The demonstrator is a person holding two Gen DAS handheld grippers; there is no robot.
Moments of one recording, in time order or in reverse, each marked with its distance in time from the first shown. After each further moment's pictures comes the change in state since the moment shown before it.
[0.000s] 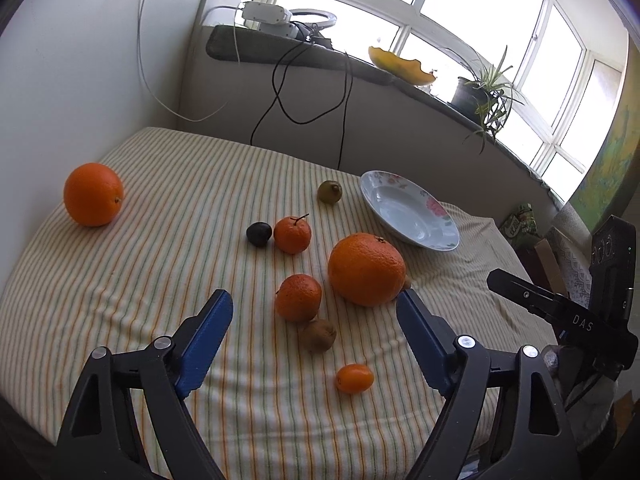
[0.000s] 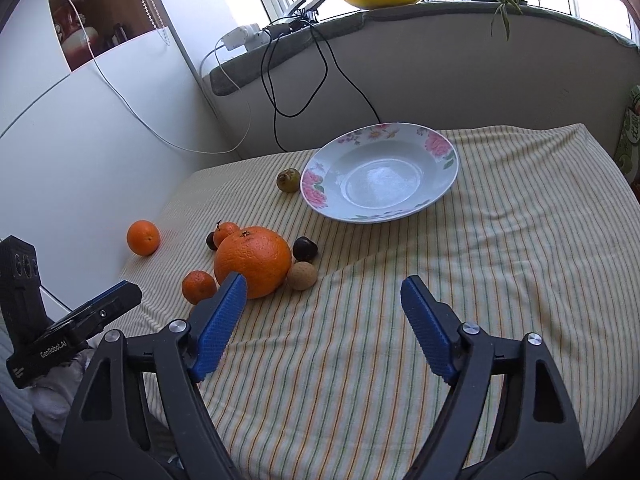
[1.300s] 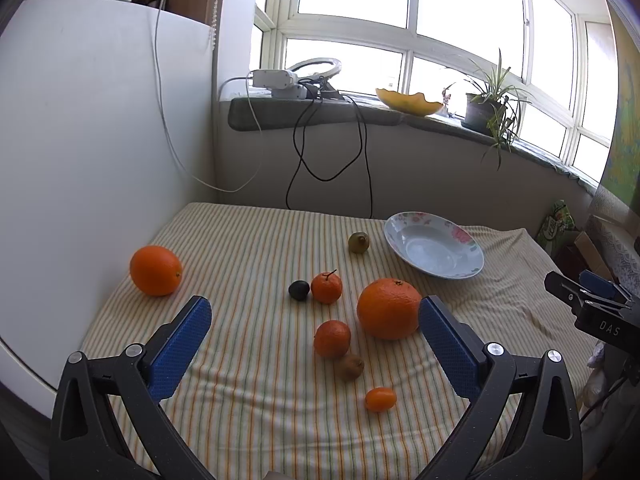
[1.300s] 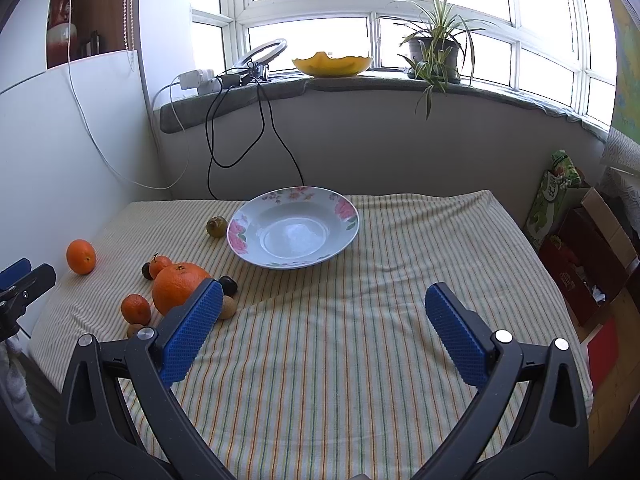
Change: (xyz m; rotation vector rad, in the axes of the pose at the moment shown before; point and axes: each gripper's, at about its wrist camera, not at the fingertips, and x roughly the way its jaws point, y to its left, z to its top) left arm -0.044 -0.034 0.011 0.153 -0.175 0.219; right arm -0.060 0.005 -0.004 -0.098 -0.209 -0.336
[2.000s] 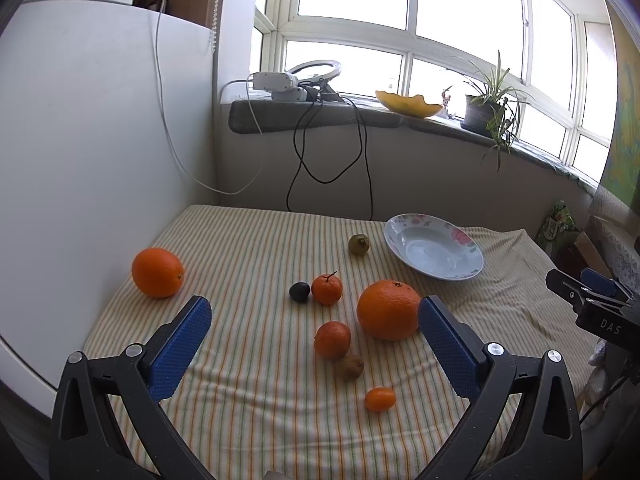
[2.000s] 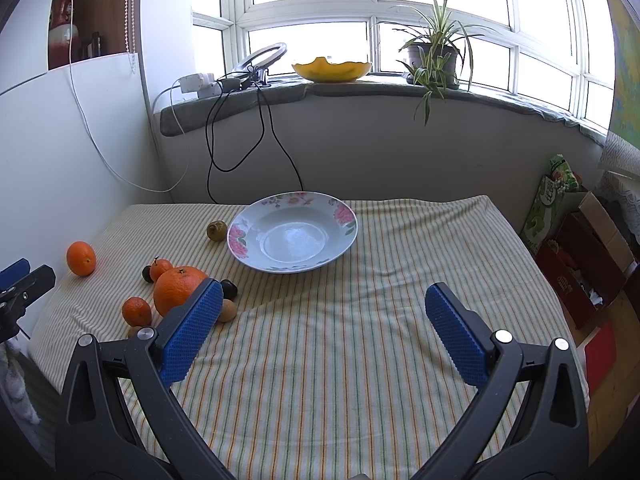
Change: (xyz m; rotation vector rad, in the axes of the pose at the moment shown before) left arm 0.000 0.001 0.001 0.000 -0.003 0.001; right arm -0.006 0.001 0.006 -0.009 -0.011 -0.011
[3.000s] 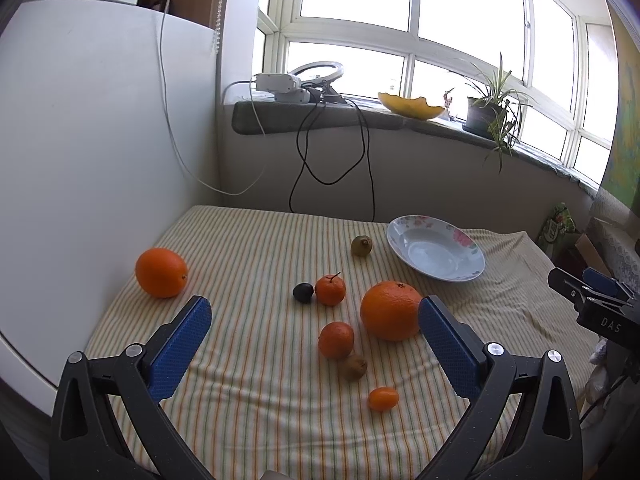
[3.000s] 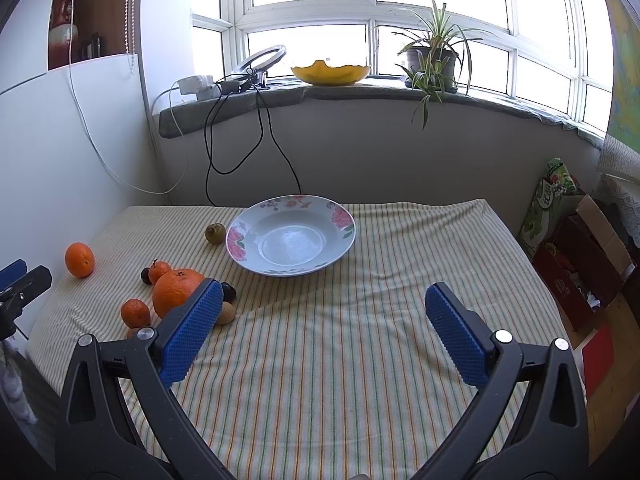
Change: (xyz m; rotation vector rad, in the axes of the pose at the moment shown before) left arm -0.002 0.003 0.000 -0.006 -0.002 0.005; right arm -0.002 -0.001 0.001 -0.001 -0.007 -0.003
